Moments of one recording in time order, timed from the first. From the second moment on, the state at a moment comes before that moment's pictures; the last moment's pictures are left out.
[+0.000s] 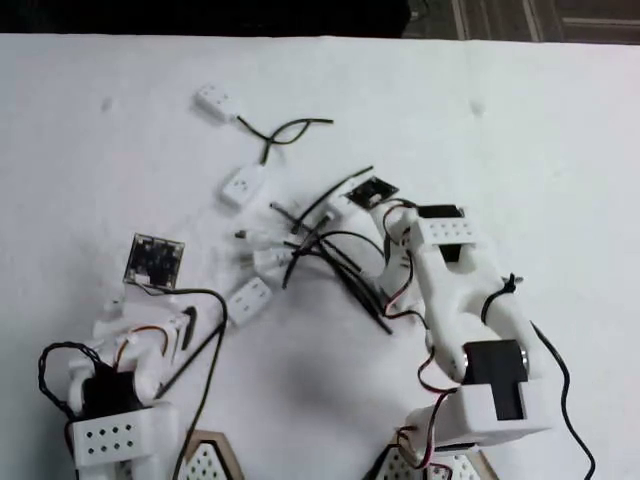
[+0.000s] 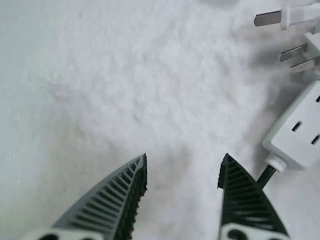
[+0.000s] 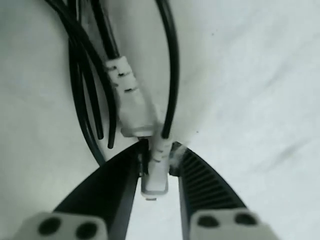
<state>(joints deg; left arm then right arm) -16.5 -89.0 88.9 62.7 -21.8 -6.6 1.7 34.1 65.4 36.0</state>
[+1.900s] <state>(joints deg) -4.7 -89.7 68.7 62.7 -11.1 -39.5 -59.8 30.0 87.6 5.1</state>
